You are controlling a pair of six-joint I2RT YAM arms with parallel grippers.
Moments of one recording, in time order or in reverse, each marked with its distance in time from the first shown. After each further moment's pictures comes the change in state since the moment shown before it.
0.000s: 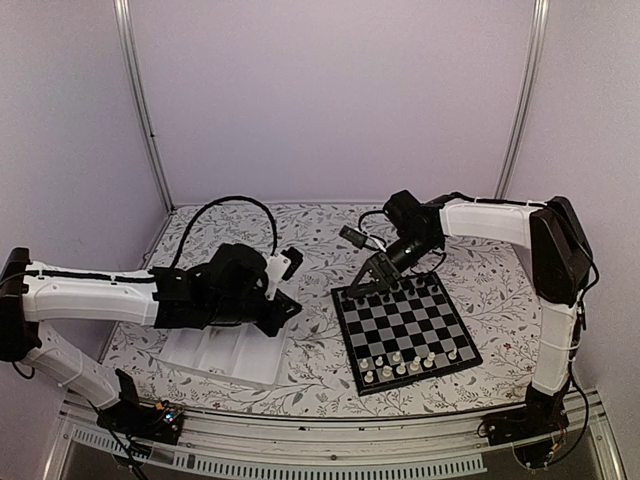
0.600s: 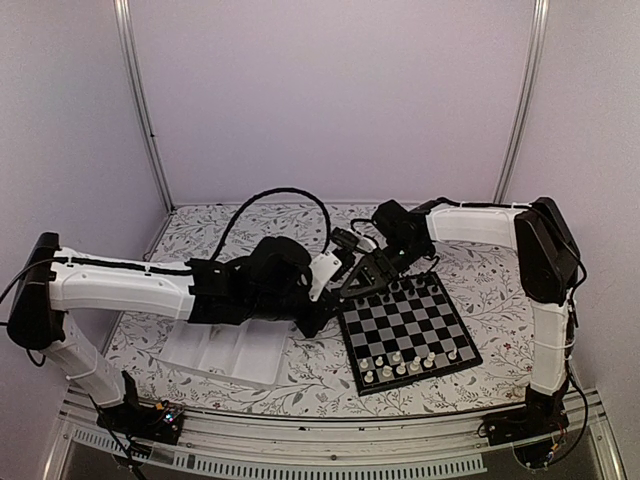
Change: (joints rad) left arm -0.108 0.188 0.222 0.027 0.045 0.130; right arm 0.041 0.072 0.047 -0.054 -0.327 0.039
